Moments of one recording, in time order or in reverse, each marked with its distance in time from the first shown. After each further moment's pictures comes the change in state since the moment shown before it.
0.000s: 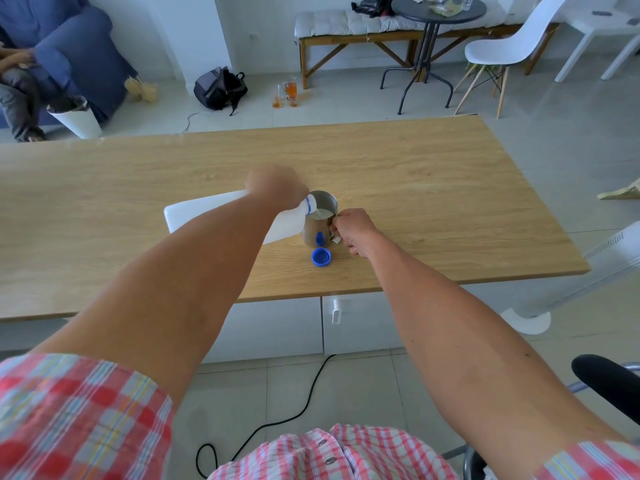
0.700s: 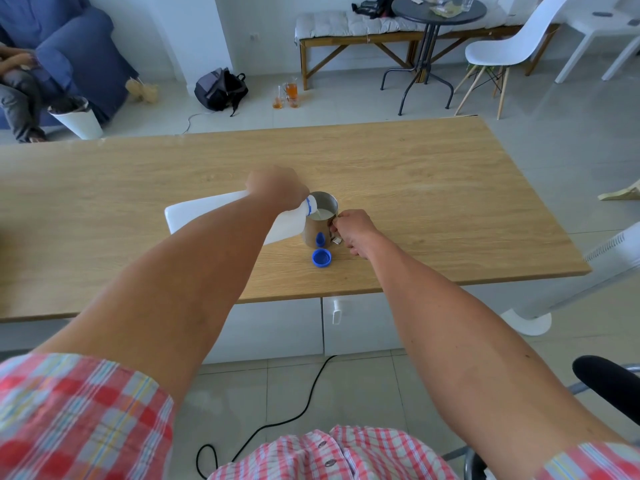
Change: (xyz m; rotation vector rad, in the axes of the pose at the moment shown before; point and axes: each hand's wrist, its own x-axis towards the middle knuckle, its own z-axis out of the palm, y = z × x) left_hand 0.003 -0.001 0.001 -0.003 0.007 0.004; right_hand 0.006 0.002 0.001 -0.031 0.004 0.004
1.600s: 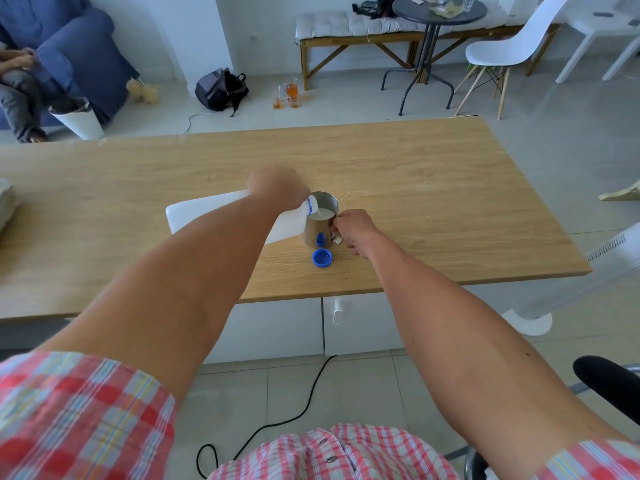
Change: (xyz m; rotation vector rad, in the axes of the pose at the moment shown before) left_hand -0.002 0.002 -0.002 0.021 -0.005 0.006; right_hand -0.004 -0.002 -0.001 -0.007 0.004 -0.012
